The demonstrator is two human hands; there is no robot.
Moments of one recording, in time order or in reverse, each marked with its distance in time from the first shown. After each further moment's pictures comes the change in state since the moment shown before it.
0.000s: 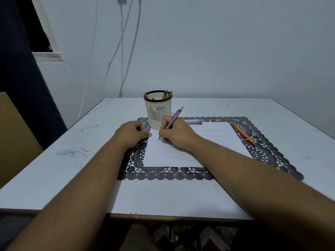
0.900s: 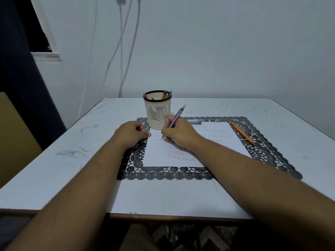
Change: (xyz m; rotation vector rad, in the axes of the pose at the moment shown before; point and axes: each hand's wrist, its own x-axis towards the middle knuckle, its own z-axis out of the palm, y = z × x) left_hand -0.001 0.000 0.000 -0.021 -0.007 0.002; right_hand -0.002 0.000 -0.005 -0.051 0.074 0.007
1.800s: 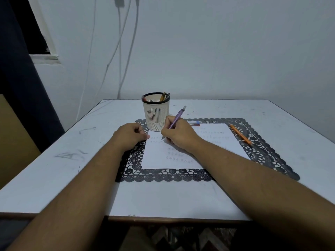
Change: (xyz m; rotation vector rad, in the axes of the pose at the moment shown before) left_hand 0.000 0.000 0.000 -0.013 0.002 0.003; right_hand -0.010 -0.008 -0.003 -0.034 0.039 -0.013
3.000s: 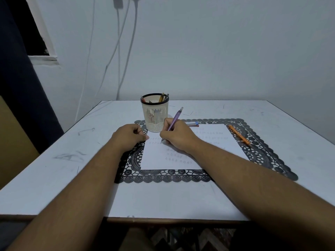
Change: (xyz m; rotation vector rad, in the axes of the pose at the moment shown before) left_hand 0.003 -0.004 0.001 0.003 0.003 0.012; right_hand -0.001 -0.002 -0.001 -0.080 -0.024 -0.016
